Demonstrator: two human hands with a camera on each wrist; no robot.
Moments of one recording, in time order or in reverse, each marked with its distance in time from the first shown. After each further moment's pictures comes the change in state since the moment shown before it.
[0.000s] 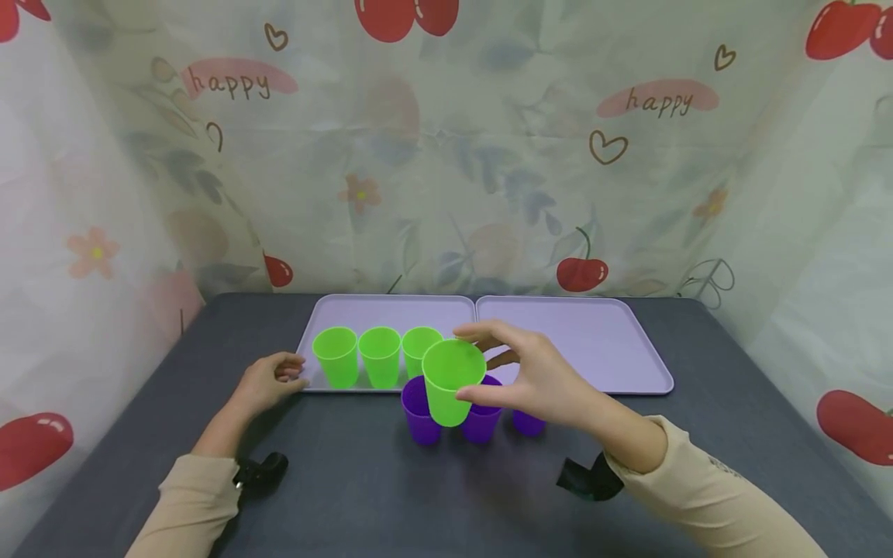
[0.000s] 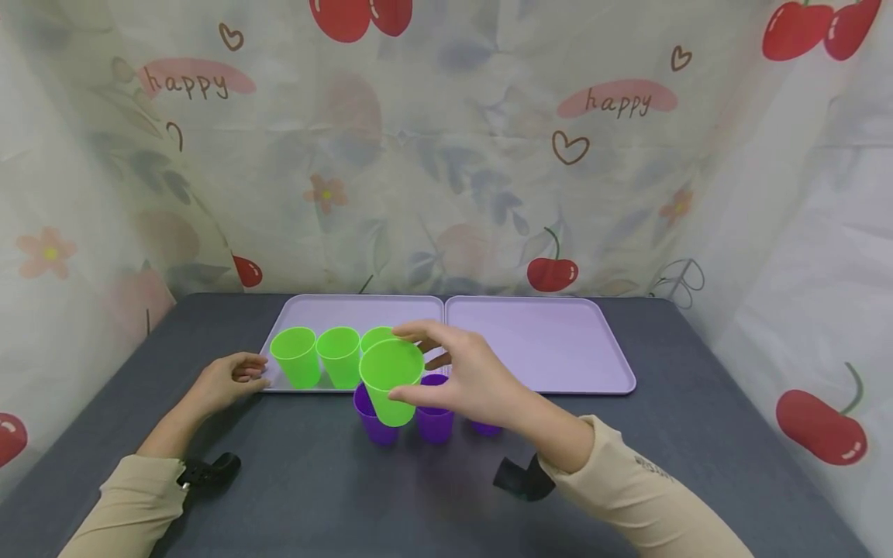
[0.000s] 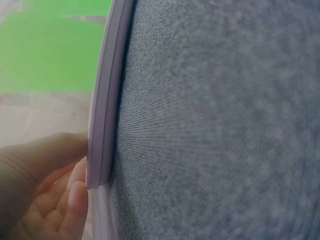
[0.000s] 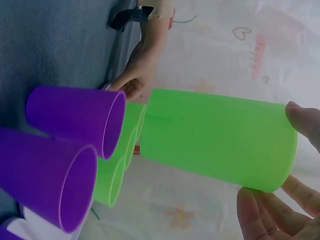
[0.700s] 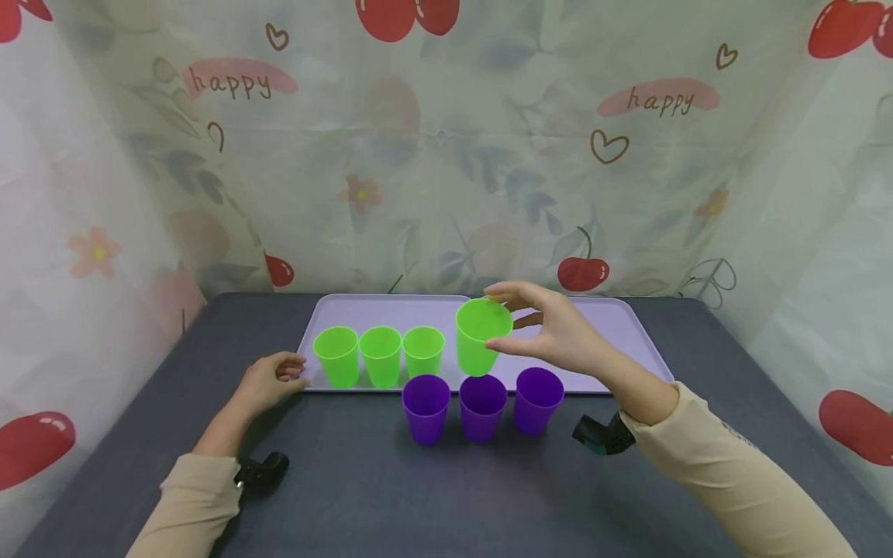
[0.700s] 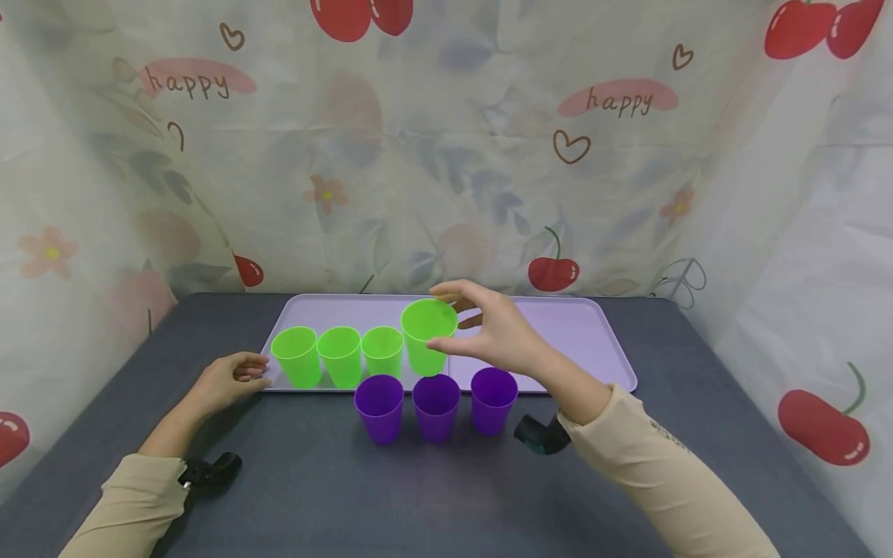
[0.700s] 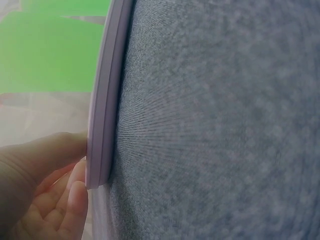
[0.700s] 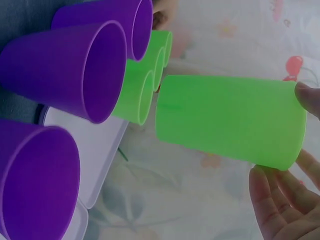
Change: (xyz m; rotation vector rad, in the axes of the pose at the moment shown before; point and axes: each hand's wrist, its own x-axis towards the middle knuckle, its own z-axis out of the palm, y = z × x) left_hand -0.001 0.000 0.000 -0.005 0.011 0.008; right_hand 0.020 0.039 -0.036 -0.034 0.011 0.093
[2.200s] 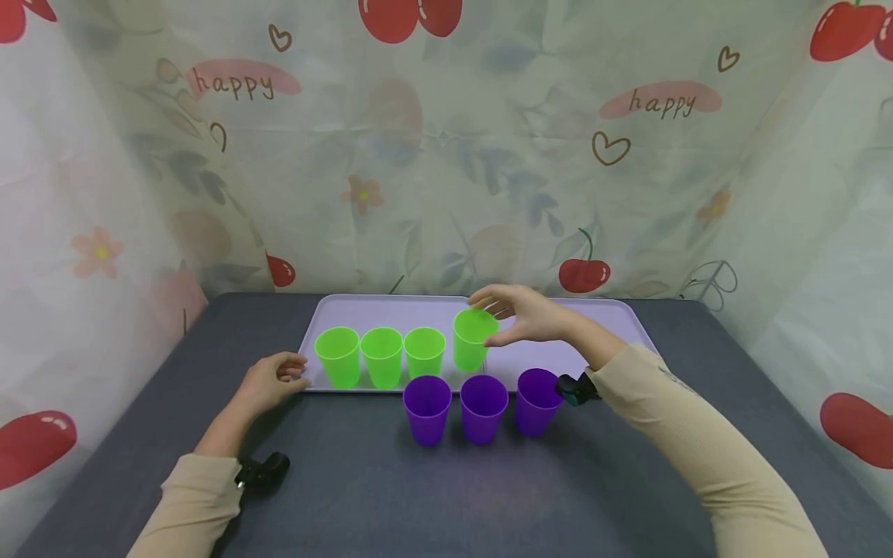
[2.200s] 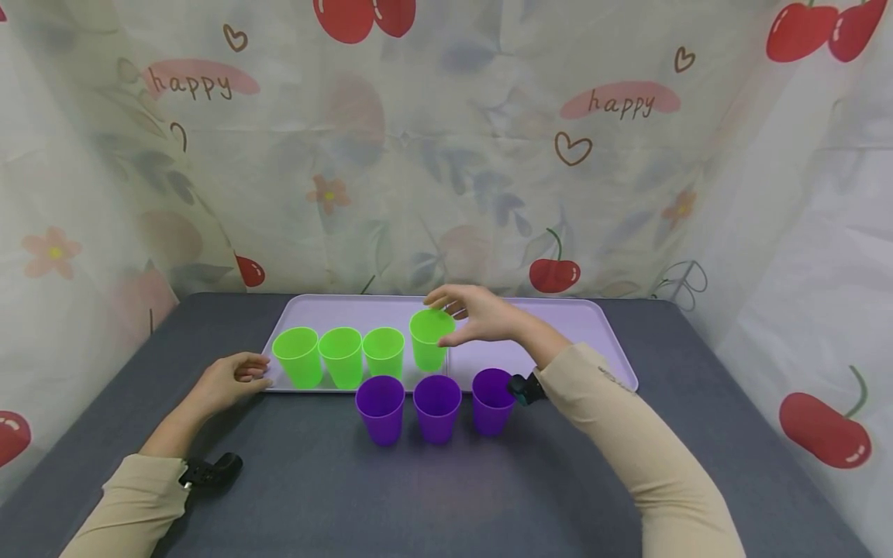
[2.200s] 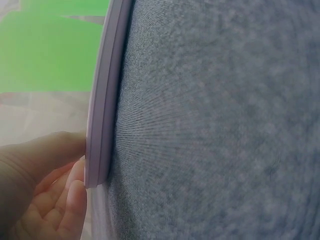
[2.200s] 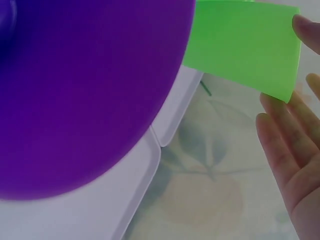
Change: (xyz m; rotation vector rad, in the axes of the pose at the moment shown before) left_hand 0.000 0.000 0.001 0.004 0.000 -0.011; right_hand 0.052 0.073 0.008 0.035 -0.362 -0.030
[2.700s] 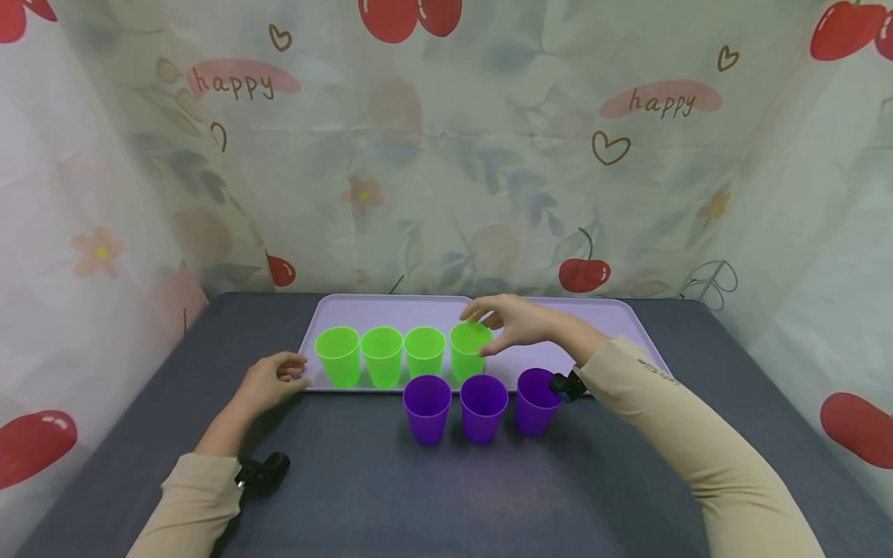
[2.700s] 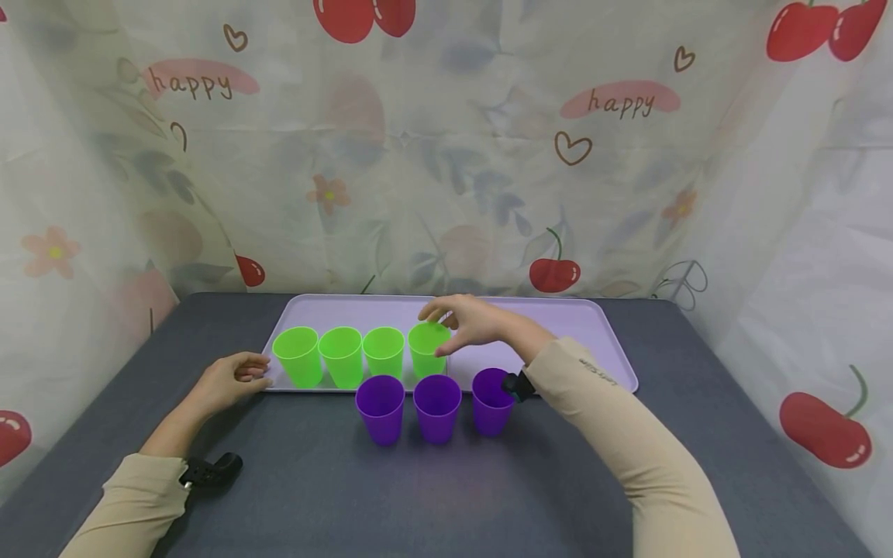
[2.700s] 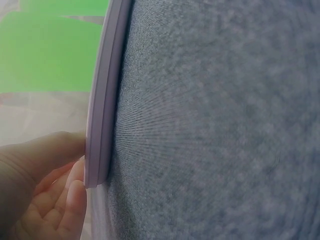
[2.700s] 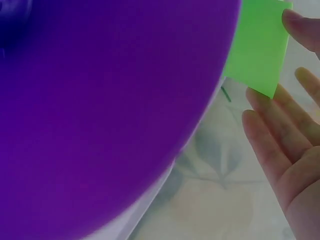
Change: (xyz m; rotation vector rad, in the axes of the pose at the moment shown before) left_hand -0.002 0.000 0.000 -0.003 0.011 0.019; right_hand 0.011 0.008 0.009 -0.023 -0.138 0.085
